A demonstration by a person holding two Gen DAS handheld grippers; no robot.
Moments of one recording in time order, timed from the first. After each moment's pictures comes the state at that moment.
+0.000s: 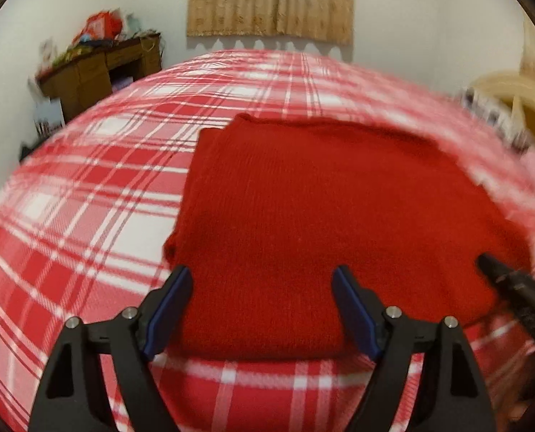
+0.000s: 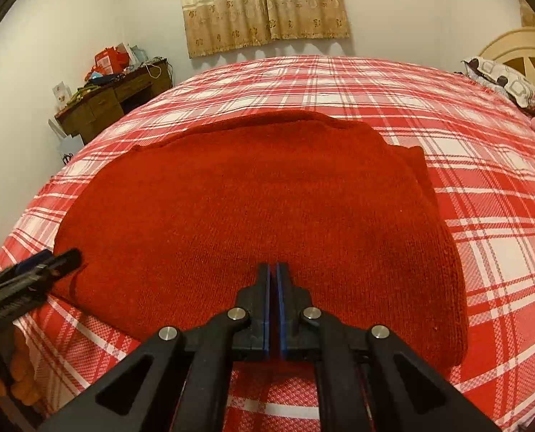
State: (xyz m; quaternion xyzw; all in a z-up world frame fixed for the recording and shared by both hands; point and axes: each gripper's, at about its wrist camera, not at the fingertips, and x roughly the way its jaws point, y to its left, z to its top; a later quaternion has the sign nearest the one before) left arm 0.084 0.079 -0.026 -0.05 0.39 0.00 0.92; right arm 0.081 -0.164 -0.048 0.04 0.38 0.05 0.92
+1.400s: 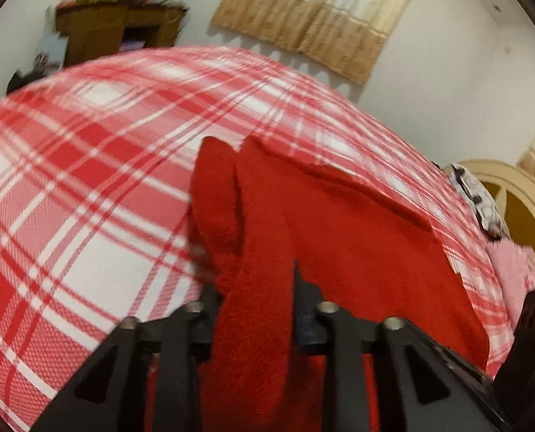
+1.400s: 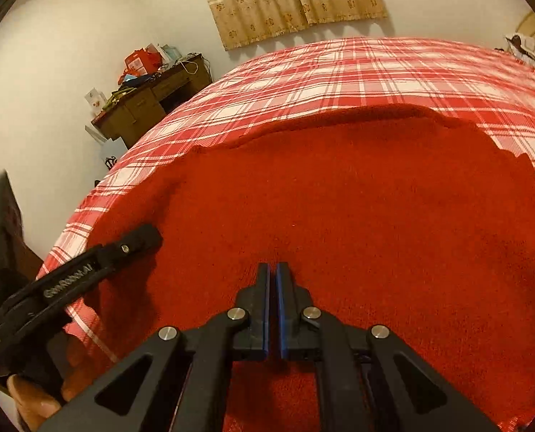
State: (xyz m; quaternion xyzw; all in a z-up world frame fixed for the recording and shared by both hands) left arm 0.136 0.098 -0.030 -0.19 0.36 -0.04 0.91; right arm 0.134 -0.121 -0.058 0.09 0.40 0.14 0.90
